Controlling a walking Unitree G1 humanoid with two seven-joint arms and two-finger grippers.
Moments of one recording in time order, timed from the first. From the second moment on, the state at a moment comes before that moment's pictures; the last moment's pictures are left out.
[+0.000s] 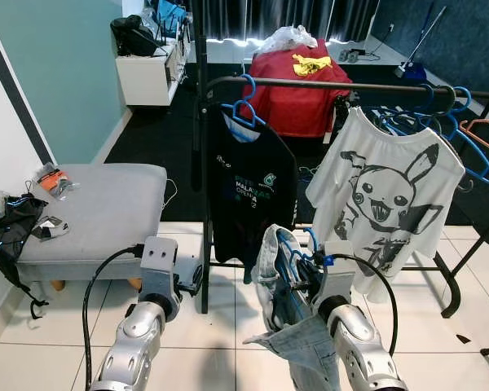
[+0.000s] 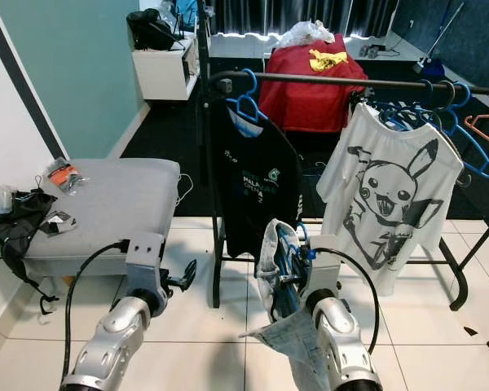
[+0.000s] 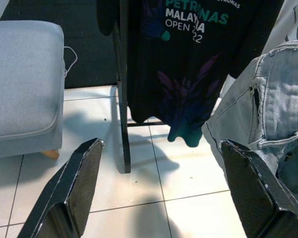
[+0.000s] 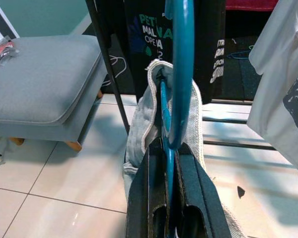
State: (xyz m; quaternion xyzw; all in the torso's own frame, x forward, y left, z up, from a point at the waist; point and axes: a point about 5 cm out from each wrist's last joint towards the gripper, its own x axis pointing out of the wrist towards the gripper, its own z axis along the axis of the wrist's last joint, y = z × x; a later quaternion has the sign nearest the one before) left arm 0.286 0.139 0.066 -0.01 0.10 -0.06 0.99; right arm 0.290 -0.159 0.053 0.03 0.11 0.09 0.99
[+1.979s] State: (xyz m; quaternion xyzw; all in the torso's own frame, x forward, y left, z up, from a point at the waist) left arm 0.280 0.124 0.079 -0.02 0.06 -0.11 0.99; right arm 0.288 -0.175 0.064 0.04 0.07 0.07 0.99
